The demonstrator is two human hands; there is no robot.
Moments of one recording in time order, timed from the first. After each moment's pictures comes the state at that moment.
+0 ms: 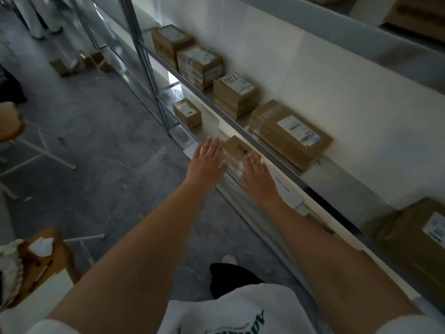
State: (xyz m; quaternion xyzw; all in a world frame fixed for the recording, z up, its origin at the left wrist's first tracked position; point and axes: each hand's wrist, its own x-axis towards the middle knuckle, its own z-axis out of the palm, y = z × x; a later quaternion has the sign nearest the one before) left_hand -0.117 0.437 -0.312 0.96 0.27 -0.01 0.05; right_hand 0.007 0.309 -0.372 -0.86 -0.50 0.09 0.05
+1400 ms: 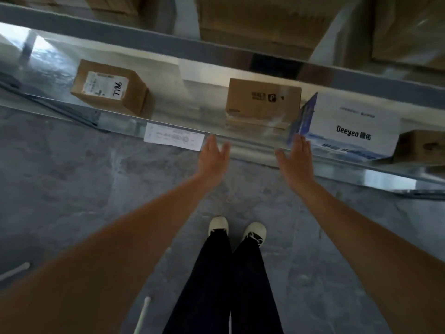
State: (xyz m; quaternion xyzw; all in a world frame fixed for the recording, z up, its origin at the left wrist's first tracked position) left_hand 0.033 0.733 -0.630 0.82 0.27 -0.23 0.44; right_hand 0.055 0.539 -0.641 -0.93 0.11 0.21 0.26
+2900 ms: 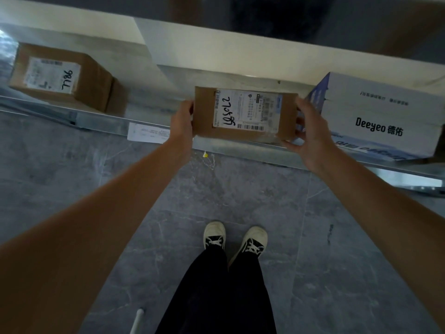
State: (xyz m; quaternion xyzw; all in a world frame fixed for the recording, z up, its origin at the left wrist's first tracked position) left_hand 0.119 0.748 -0.686 0.62 0.41 -0.11 0.66; right_hand 0.139 0.526 -0.666 -0.62 0.35 0.23 0.66
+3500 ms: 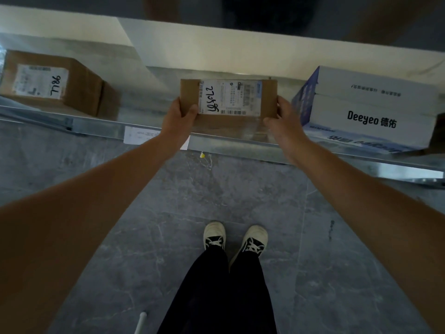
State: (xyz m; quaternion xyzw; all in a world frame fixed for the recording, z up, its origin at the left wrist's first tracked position) left_hand 0.131 0.753 -0.705 0.81 0.28 -0.14 0.49; right_hand 0.147 0.535 -0.702 -0.78 0.18 0.24 0.55
